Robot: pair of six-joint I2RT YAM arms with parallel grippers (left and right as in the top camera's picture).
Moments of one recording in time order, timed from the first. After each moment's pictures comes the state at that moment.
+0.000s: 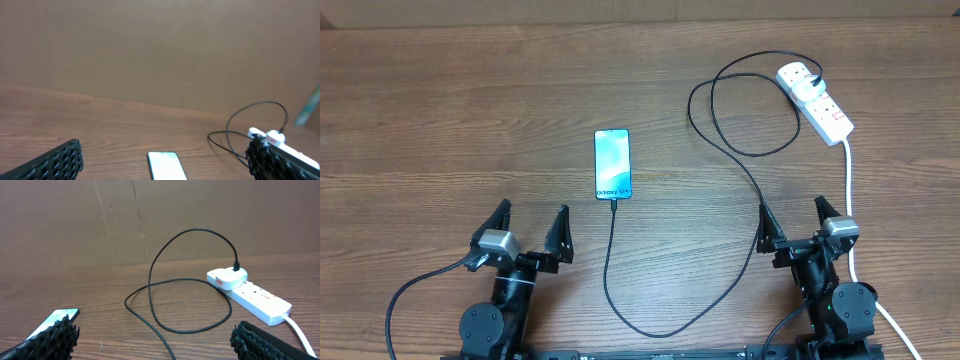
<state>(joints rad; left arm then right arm) -0.20 0.02 0.02 0.10 -0.03 -0.28 0.12 0.01 0.02 -0.03 -0.03 0.14</state>
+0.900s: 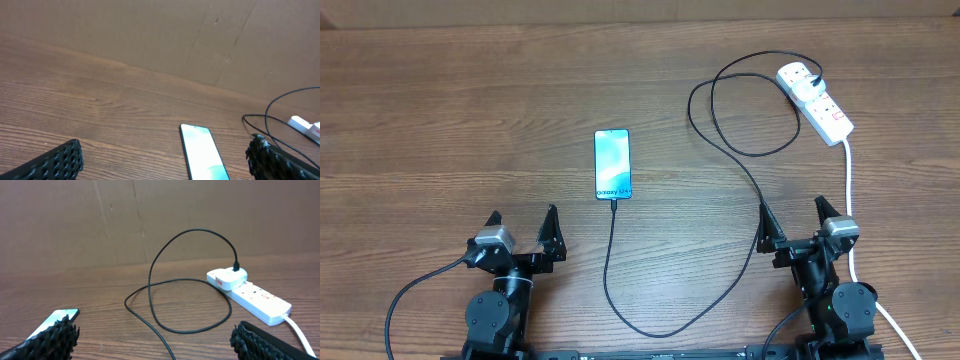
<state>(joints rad) -0.17 0.01 0.01 -0.06 -0.13 -0.31 0.12 0.01 0.02 -0.03 -0.03 0.14</state>
